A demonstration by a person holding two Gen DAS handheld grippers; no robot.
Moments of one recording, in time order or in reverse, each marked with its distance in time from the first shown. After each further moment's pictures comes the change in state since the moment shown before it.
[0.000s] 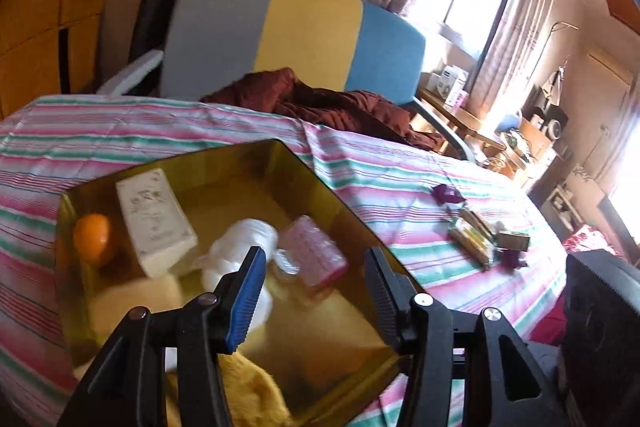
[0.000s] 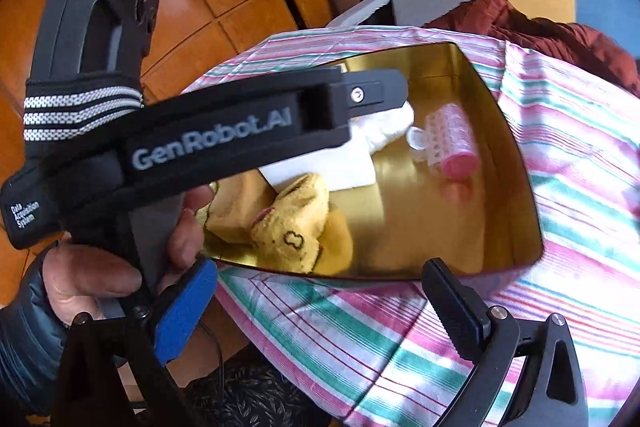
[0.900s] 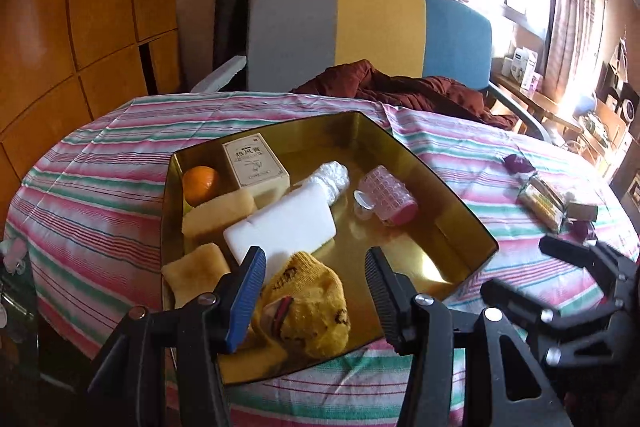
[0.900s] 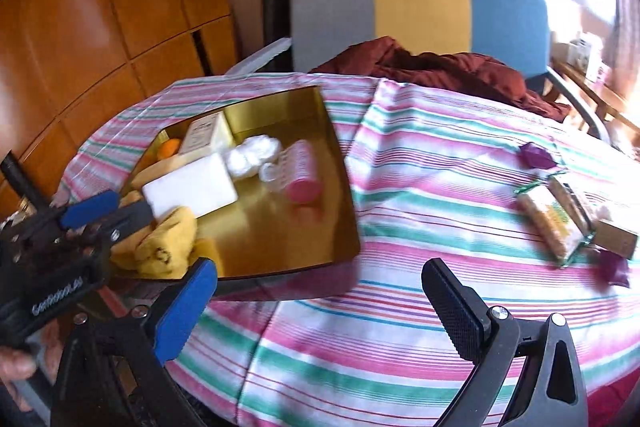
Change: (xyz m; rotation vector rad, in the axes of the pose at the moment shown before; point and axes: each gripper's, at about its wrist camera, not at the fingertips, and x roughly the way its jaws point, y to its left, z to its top) left arm -0.046 -0.021 -0.058 0.027 -0.019 0.388; right arm -0.050 -0.043 -0.015 0.063 -0.182 -0.377
